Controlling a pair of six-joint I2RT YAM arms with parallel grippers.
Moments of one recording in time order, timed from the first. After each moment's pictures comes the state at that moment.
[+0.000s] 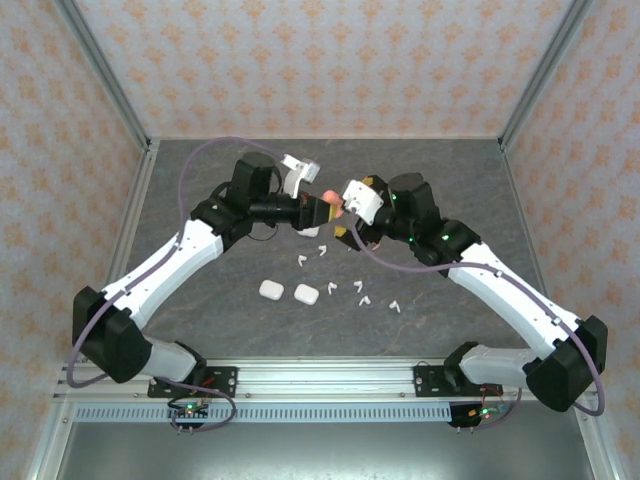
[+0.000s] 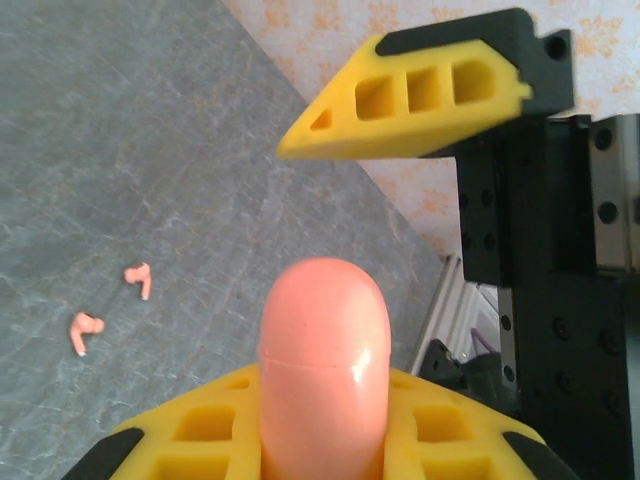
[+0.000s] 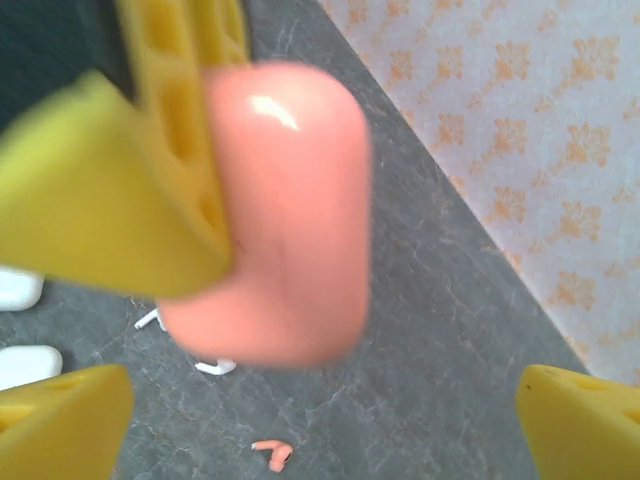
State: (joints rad) left arm -0.50 1.39 1.23 -0.34 0.62 -0.37; right arm 0.62 1.20 1.11 -0.41 -0.16 -0.54
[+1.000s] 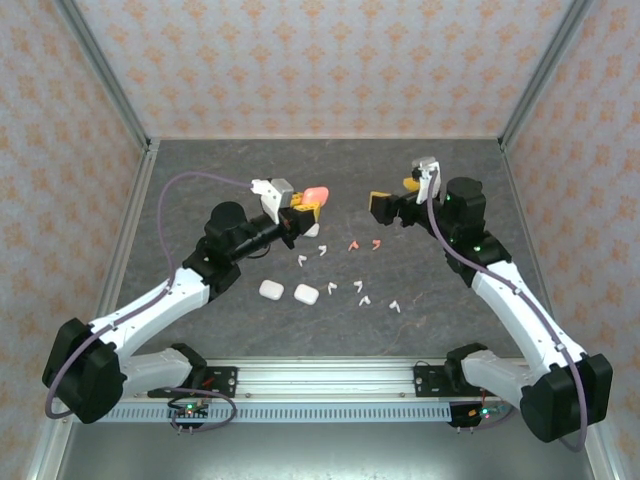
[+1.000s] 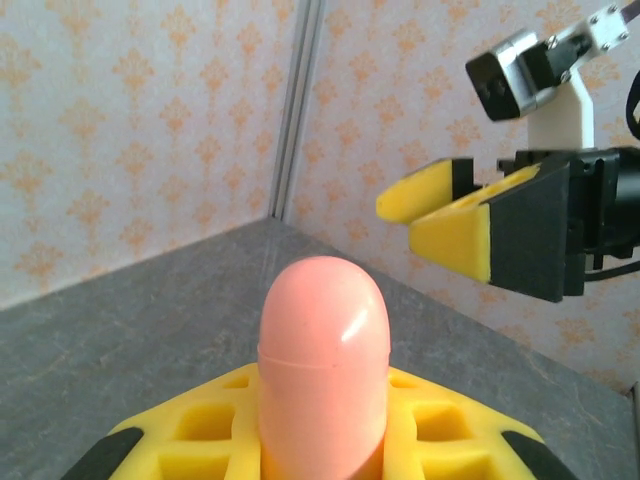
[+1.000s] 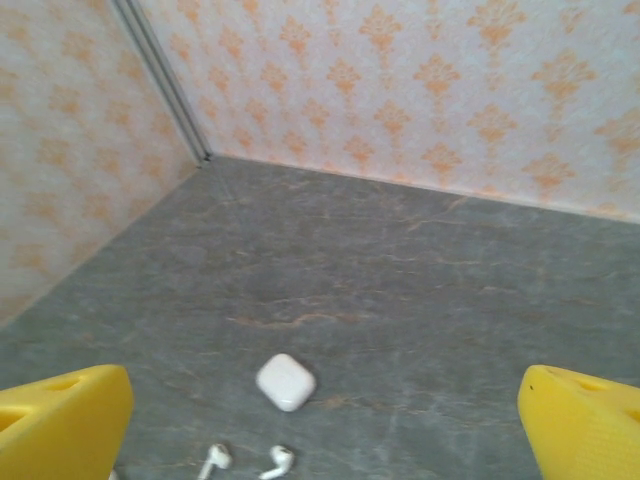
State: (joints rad) left arm -0.54 1.16 0.75 0.41 0.34 -0.18; right arm 0.30 1.05 0.87 -0.07 -0.39 0.17
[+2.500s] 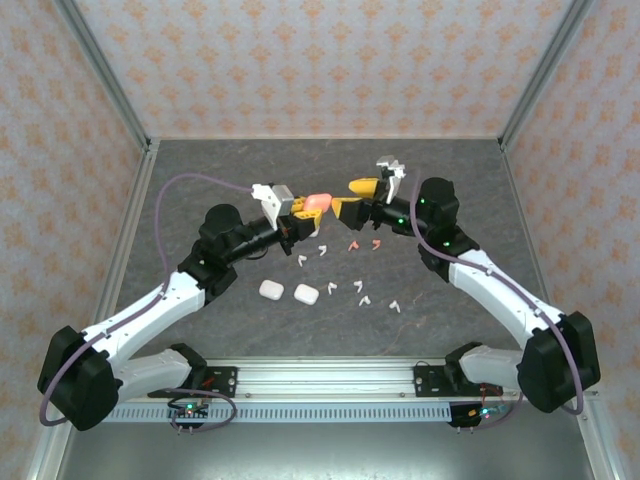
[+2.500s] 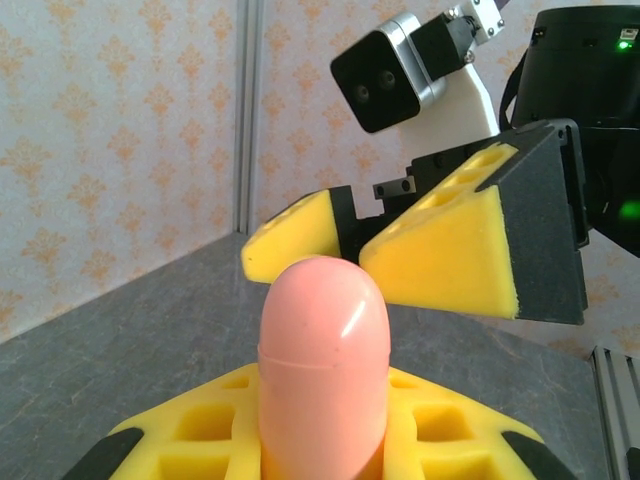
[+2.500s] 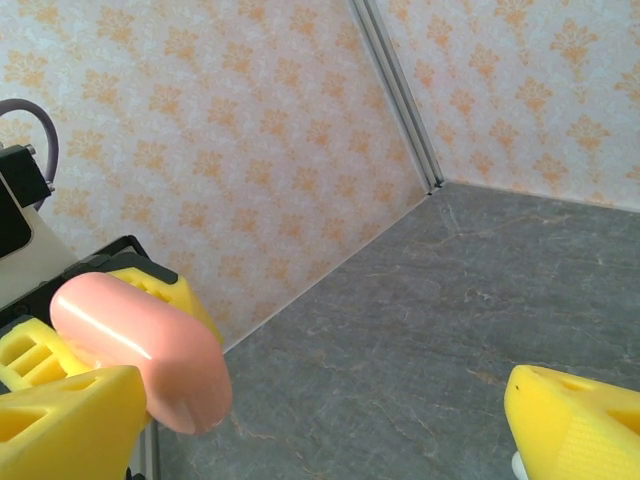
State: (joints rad) left arm -0.55 1.12 0.74 0.40 0.44 -0.12; right arm 0.45 1.21 0.86 0.32 -0.67 0.42
